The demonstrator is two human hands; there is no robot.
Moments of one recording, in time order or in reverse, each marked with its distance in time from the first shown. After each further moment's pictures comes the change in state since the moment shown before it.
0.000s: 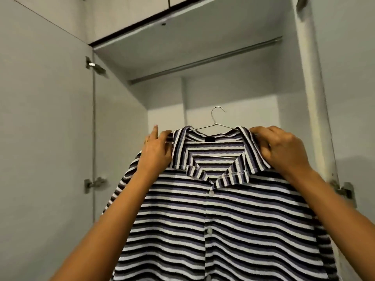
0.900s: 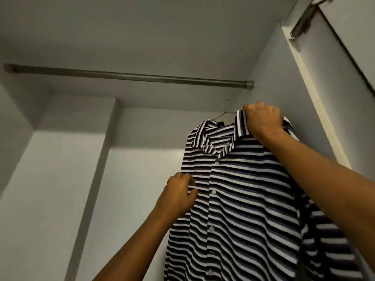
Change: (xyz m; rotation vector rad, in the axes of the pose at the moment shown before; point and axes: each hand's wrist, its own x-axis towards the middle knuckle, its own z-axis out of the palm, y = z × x) left_hand 0.249 0.097 0.389 -0.496 -0.091 0.250; right_hand 0.234 0.259 0.212 -0.931 -0.094 0.067
